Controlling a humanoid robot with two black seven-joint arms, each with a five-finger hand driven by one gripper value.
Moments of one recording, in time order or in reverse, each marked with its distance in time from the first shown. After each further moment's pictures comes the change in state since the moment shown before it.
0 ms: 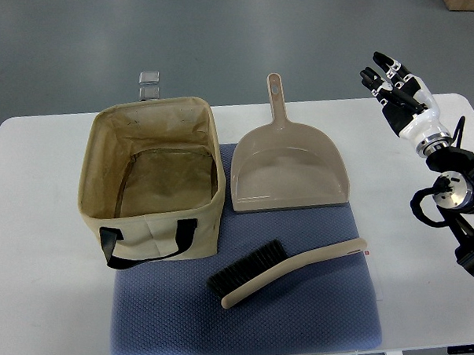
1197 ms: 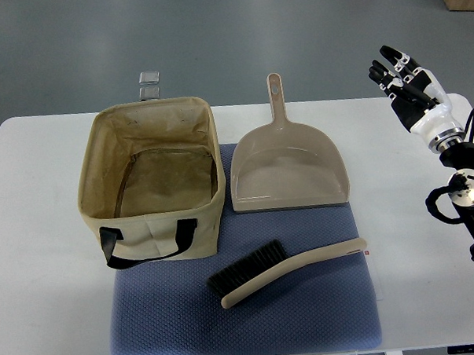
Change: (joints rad) left arm 0.000 0.000 -0.002 -0.001 0.001 0.000 0.000; right arm 0.004 -0.057 -0.002 0.002 -0.009 0.088 -0.005
